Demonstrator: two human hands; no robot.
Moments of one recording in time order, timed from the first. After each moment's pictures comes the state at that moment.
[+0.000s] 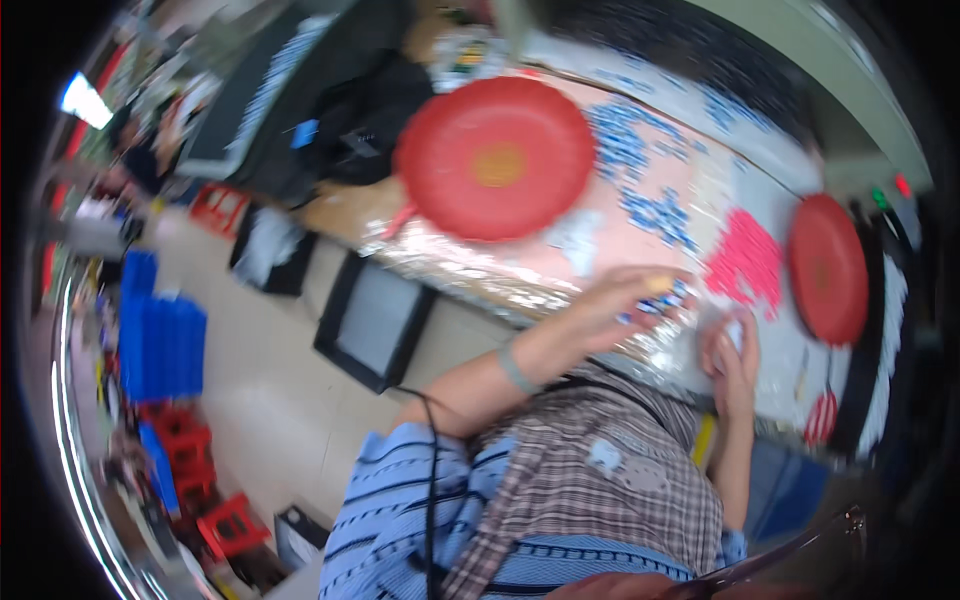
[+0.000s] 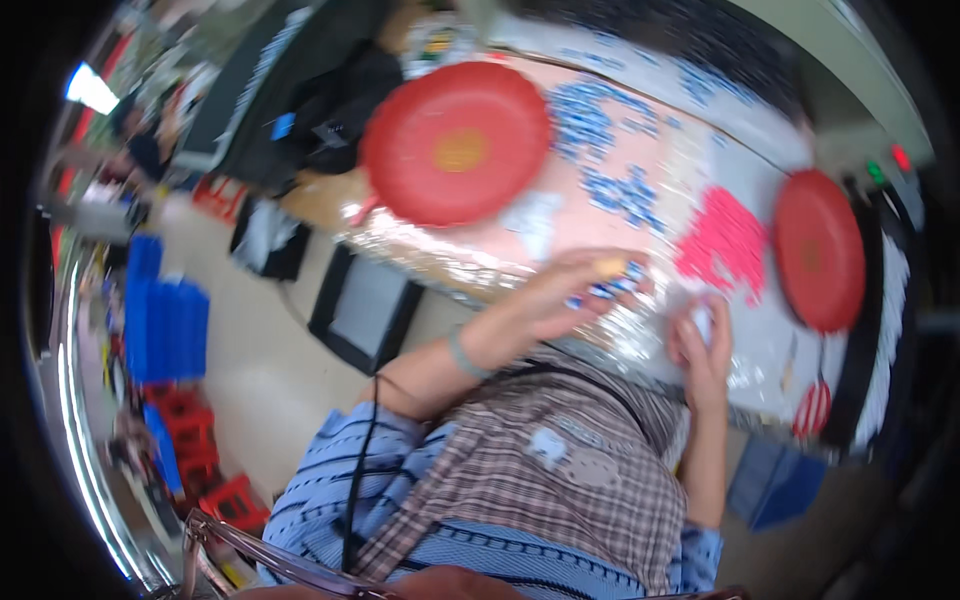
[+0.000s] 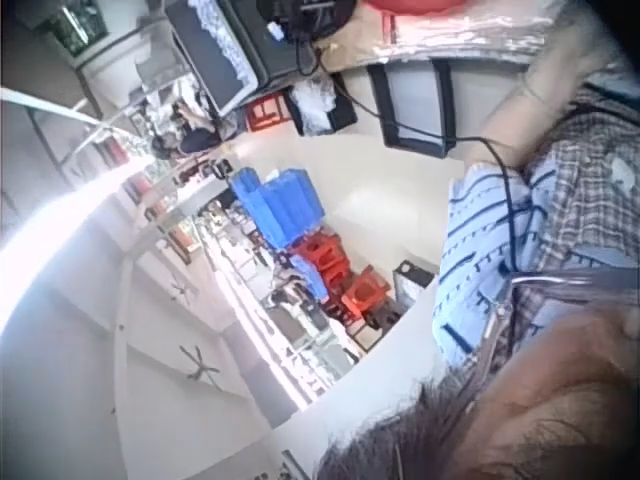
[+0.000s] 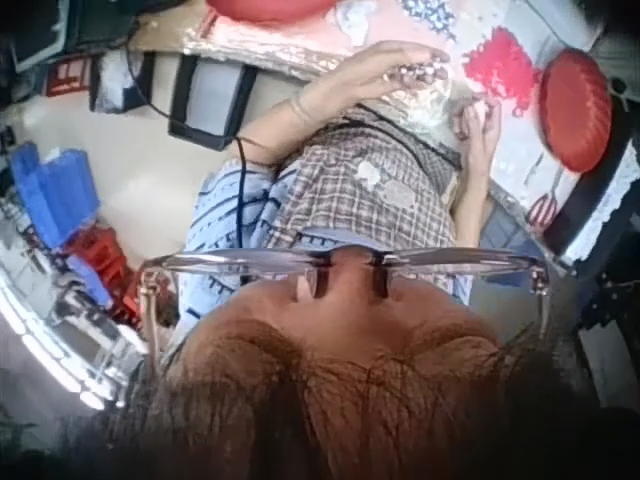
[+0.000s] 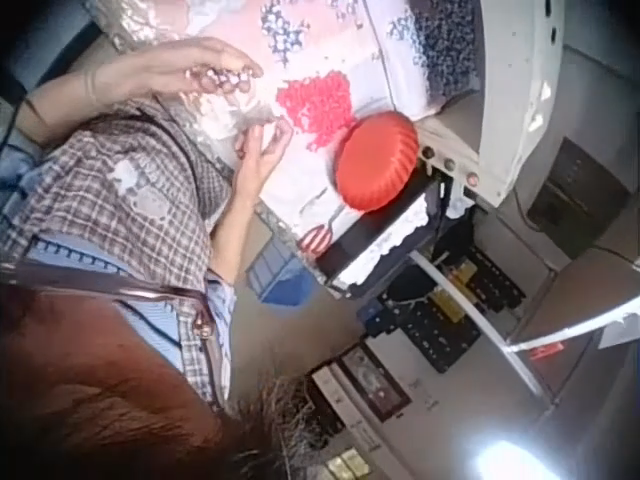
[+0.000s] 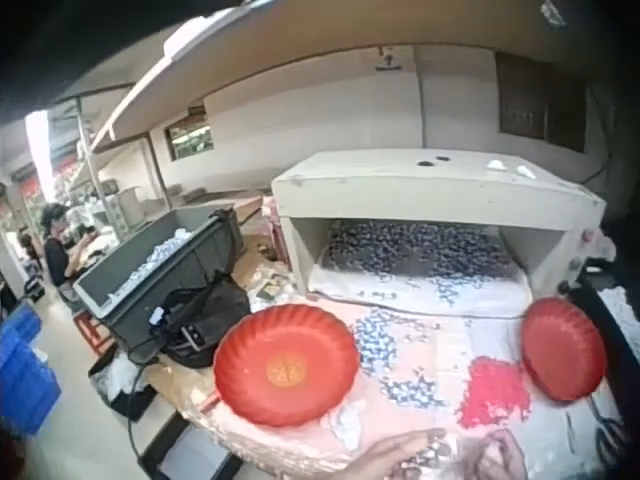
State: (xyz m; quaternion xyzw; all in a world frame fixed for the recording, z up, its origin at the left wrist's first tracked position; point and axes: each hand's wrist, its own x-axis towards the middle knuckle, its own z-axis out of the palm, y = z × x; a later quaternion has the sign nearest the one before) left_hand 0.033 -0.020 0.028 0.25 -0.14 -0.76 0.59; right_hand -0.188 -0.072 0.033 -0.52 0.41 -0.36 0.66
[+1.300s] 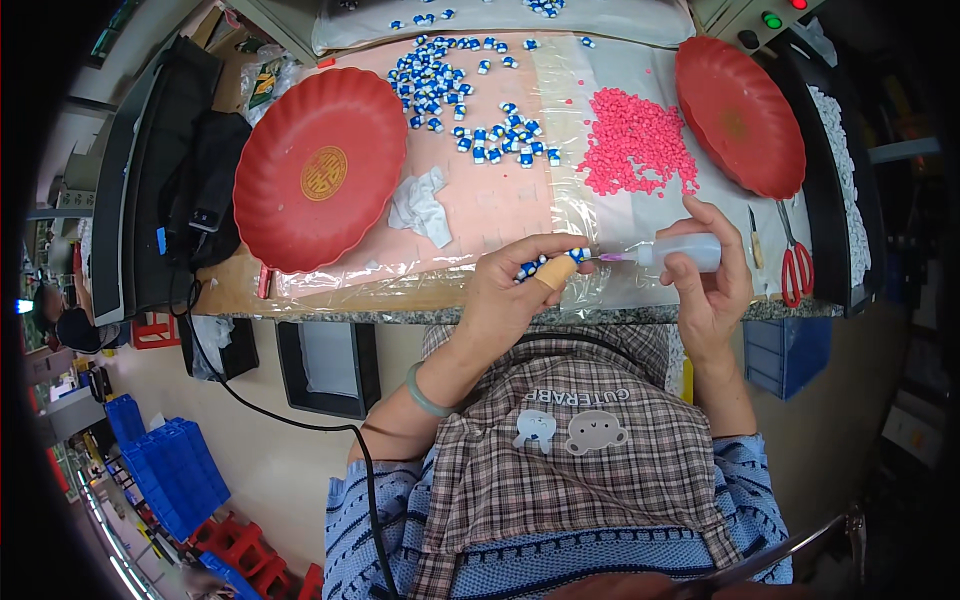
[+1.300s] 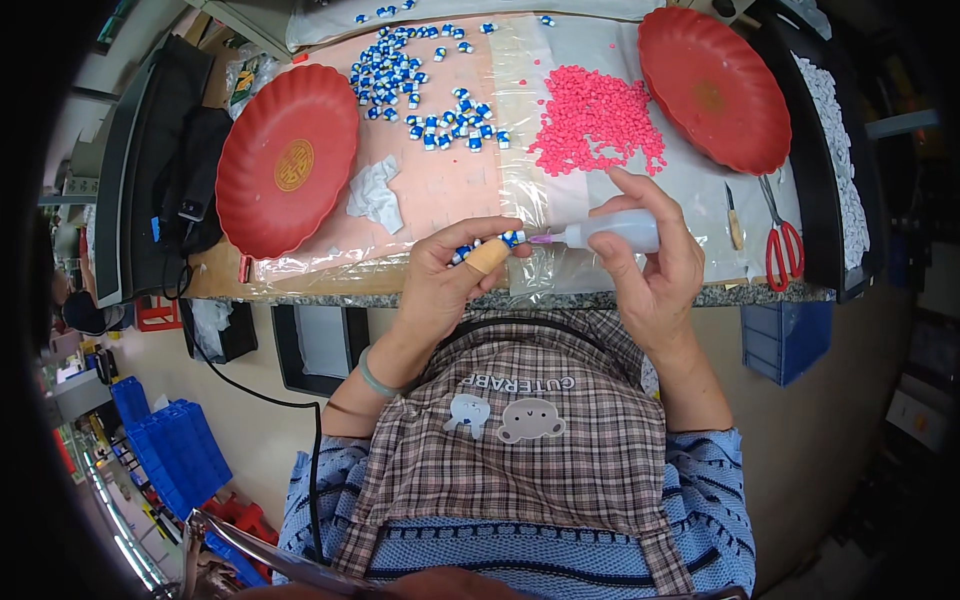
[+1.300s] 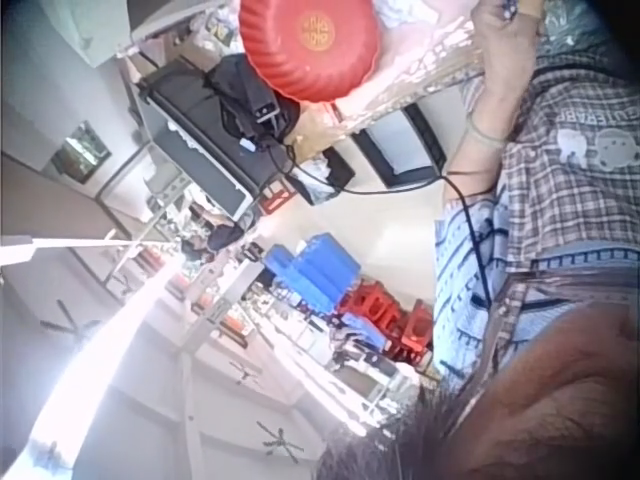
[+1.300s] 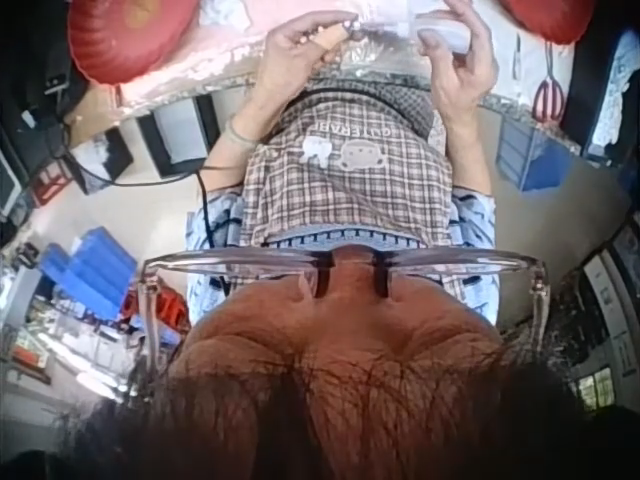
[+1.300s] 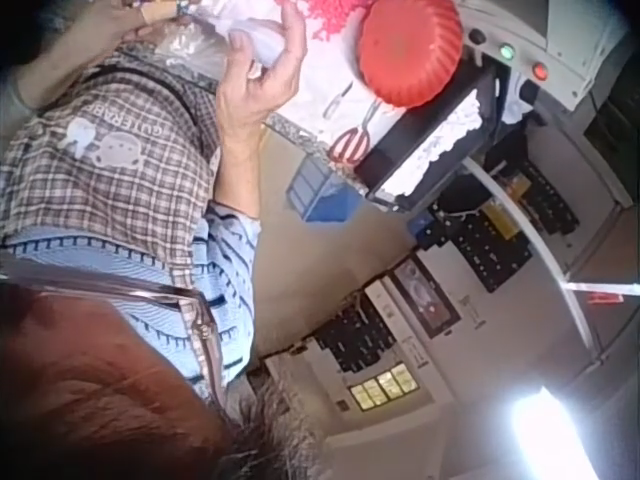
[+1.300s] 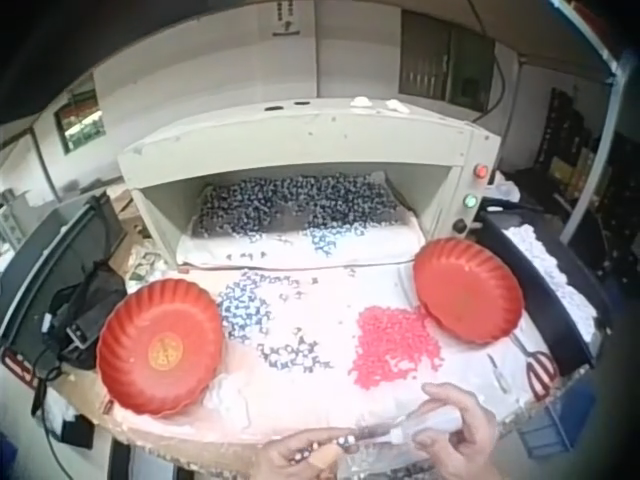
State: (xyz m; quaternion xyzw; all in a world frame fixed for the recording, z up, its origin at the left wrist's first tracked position) left_hand 0.001 -0.002 0.040 0.43 -0.32 -0.65 0.53; right_hand -0.206 -0.060 0.083 -0.70 0.39 -0.44 0.40
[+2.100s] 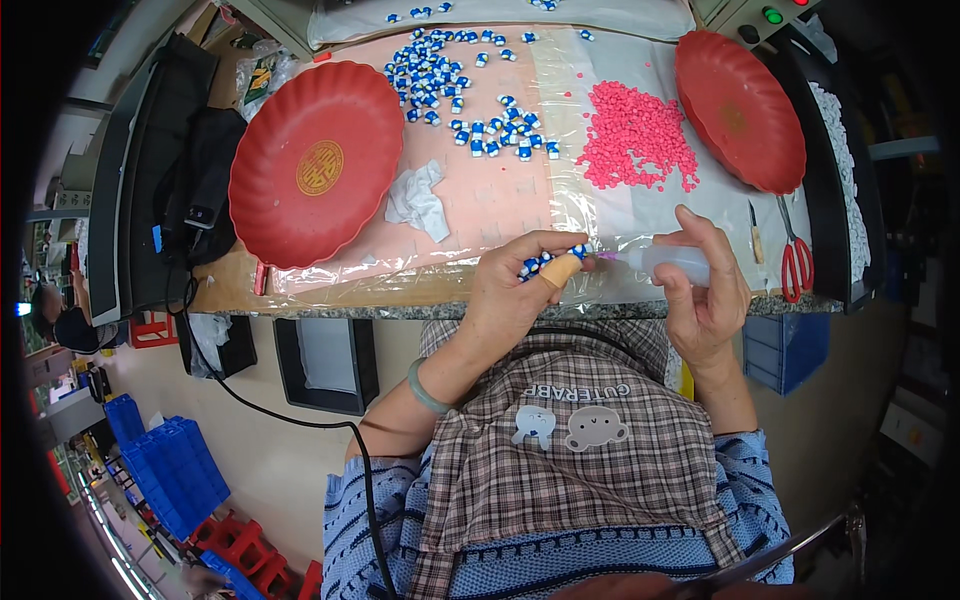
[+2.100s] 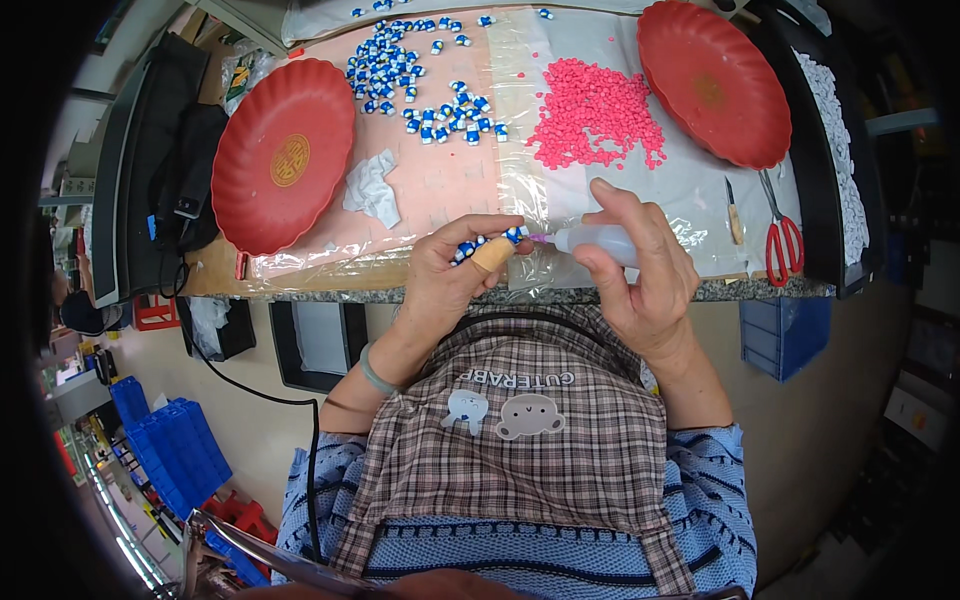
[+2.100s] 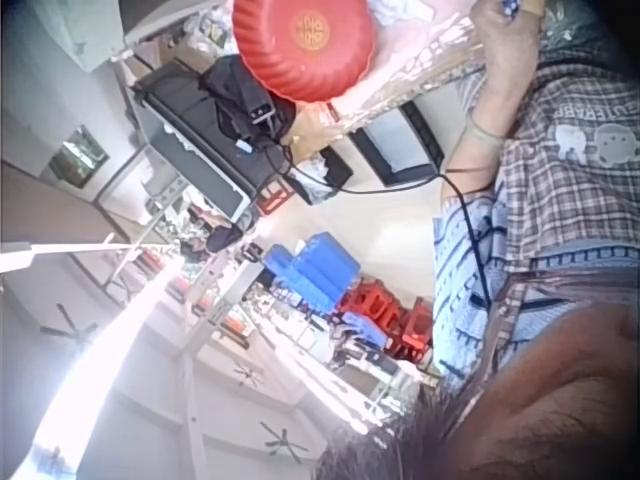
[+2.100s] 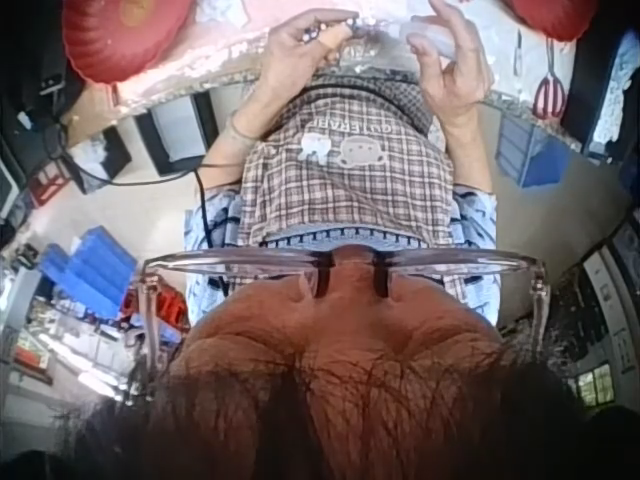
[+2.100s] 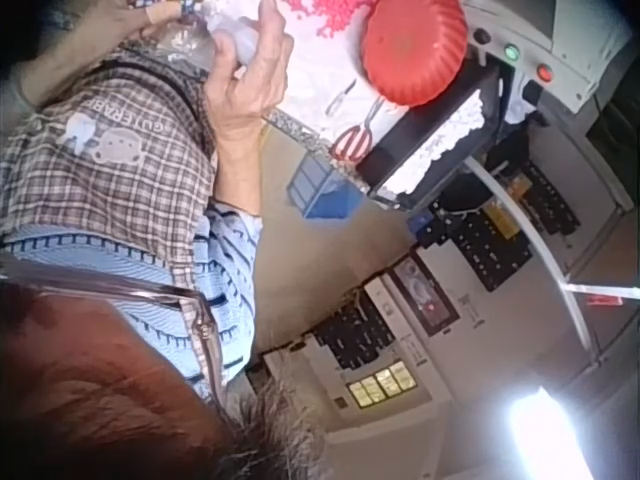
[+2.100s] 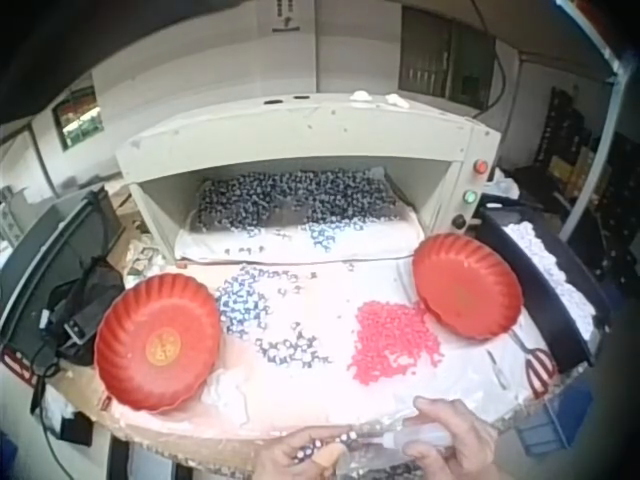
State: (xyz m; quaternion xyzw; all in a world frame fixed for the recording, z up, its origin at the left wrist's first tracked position) left_hand -0.003 -0.001 0.042 0.50 -0.38 -0.60 0.50; right_hand -0.203 -0.057 0.086 -0.83 0.33 -0.42 0.17
